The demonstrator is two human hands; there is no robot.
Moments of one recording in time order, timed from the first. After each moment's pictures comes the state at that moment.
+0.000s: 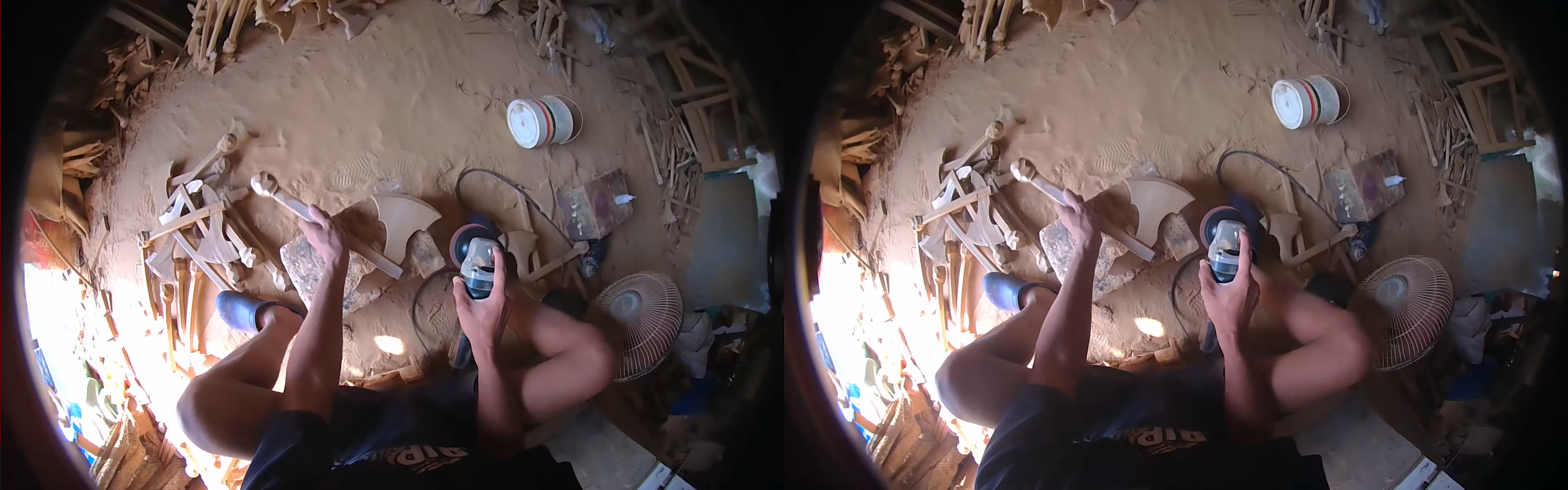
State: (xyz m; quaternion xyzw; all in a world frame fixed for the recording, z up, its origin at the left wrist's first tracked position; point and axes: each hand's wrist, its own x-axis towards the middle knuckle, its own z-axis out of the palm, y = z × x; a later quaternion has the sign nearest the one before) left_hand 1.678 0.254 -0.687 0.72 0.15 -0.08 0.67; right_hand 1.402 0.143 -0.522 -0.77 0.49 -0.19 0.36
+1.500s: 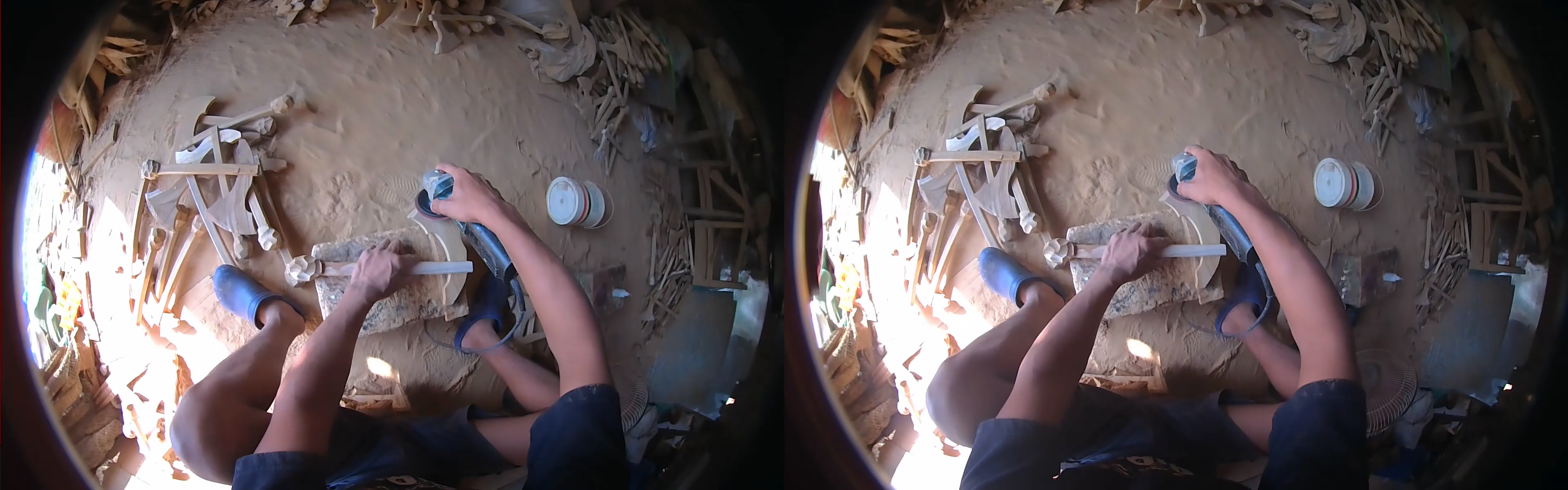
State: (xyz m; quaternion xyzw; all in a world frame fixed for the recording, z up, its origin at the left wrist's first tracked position) left_hand 1.674 0.289 -0.644 0.85 -0.42 -0.24 0.21; right_hand 1.721 0.052 -0.519 -0.93 0.19 0.23 0.21
